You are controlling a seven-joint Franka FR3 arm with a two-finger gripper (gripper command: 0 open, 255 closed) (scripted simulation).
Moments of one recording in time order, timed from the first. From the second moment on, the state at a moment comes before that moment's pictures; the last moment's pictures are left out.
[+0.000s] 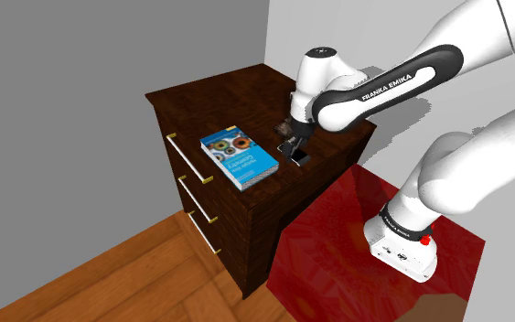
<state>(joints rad) 0.13 -0.39 0.14 -2.76 -0.01 2.39 0.17</state>
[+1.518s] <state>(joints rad) 0.14 -0.45 0.13 -2.73 -0.01 2.30 0.16</state>
